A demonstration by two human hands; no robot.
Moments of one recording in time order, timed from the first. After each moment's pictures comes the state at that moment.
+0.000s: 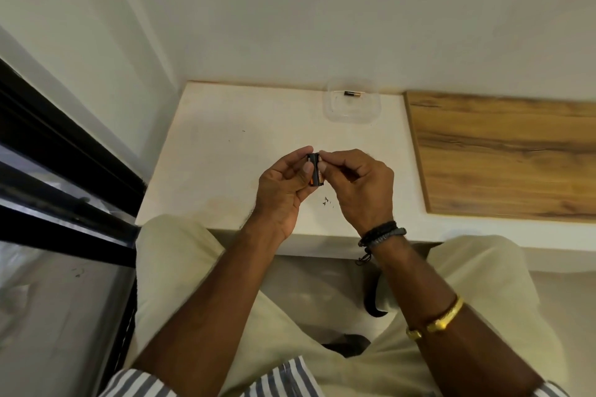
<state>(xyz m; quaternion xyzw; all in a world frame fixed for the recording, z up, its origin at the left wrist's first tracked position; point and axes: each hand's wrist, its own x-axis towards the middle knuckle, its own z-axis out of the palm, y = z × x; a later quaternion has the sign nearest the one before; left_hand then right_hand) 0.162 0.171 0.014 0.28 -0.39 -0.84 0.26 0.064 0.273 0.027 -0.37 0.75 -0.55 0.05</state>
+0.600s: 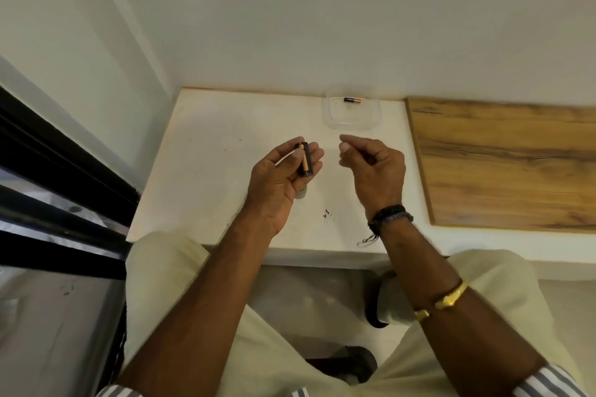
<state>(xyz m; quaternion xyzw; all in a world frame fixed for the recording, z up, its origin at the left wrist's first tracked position) 0.145 0.140 0.029 0.28 -0.34 -0.86 0.25 0.016 0.245 0.017 -0.22 0.74 -0.63 0.11</state>
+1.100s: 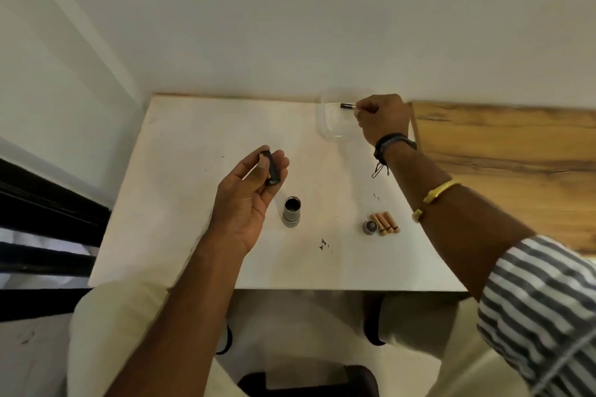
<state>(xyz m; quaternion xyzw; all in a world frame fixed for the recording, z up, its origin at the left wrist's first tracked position) 0.125 0.084 0.002 0.33 -0.24 -0.87 0.28 -0.150 0.145 -0.022 -0.20 0.88 -0.41 0.09</state>
